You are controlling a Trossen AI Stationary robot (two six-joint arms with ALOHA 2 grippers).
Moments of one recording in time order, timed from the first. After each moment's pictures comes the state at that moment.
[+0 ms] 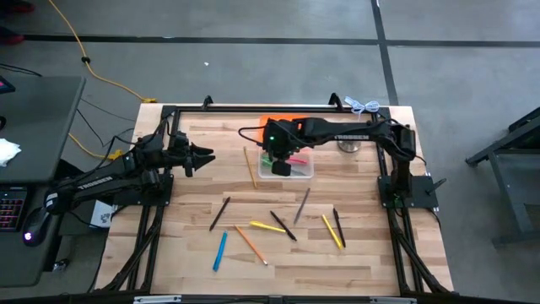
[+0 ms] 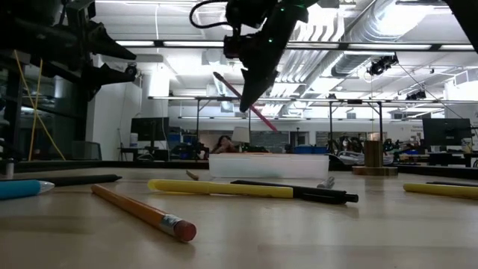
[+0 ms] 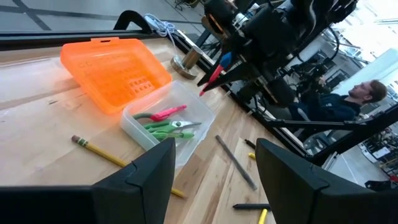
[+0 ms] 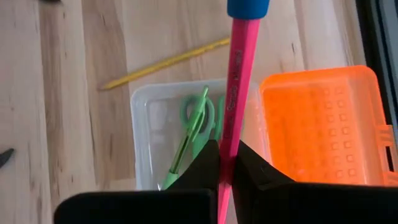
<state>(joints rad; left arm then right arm) 0.41 0.28 0.26 -0.16 0.18 -0.60 -0.19 1.92 1.64 -0.79 0.11 -0.11</state>
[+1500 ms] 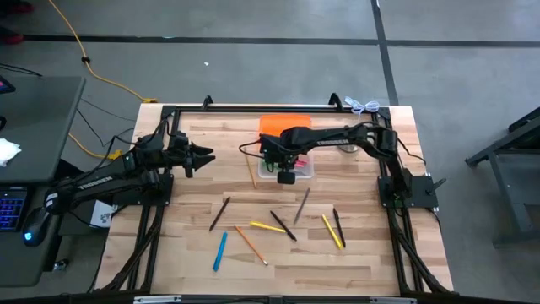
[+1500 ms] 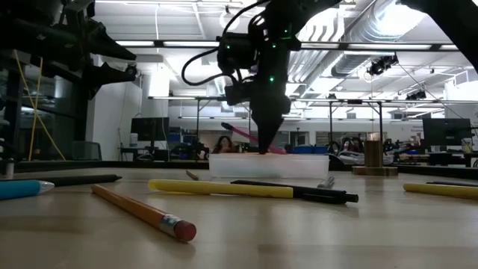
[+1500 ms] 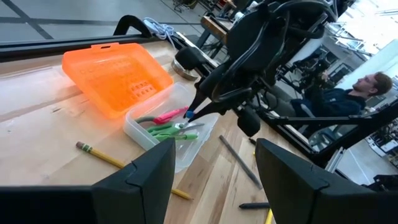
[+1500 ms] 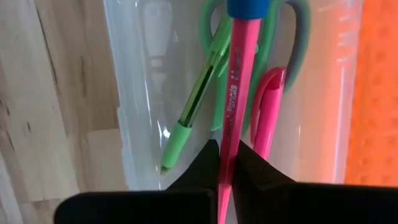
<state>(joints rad) 0.41 0.28 0.26 -0.16 0.17 -0.55 -0.19 2.08 1.64 -0.93 0.09 -0.11</state>
